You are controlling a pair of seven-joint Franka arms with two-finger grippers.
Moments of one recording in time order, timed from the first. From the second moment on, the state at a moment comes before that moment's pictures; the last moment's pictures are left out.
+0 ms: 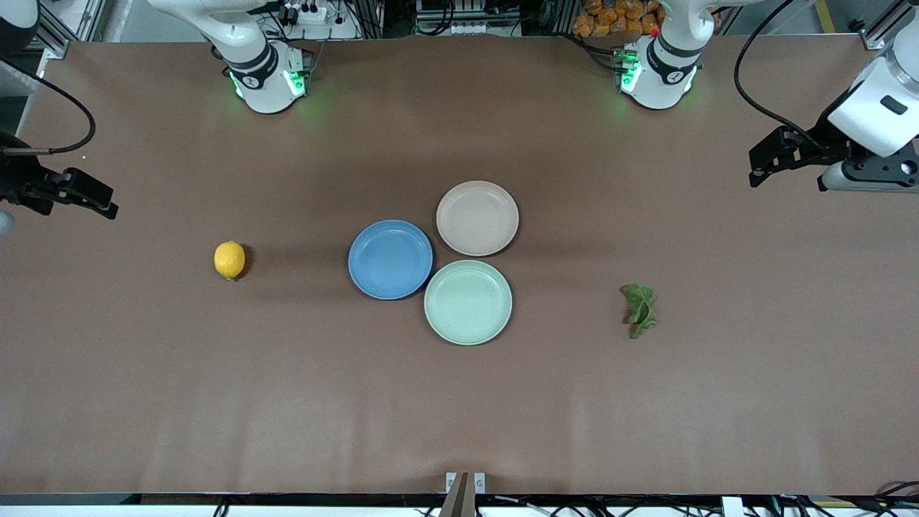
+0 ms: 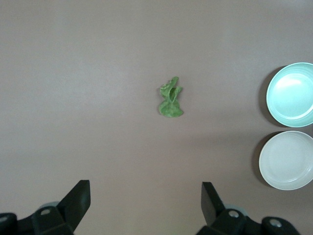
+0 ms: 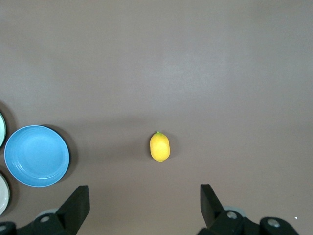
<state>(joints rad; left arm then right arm) -0.01 -0.01 -0.15 -1.54 0.00 1.57 -0.08 0.07 0.08 -0.07 -1.46 -0.02 1.55 0.07</state>
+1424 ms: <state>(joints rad) -0.02 0.08 -0.15 -1.55 0.00 1.61 -0.07 0.07 0.08 -0.07 -1.47 -0.02 1.54 0.07</state>
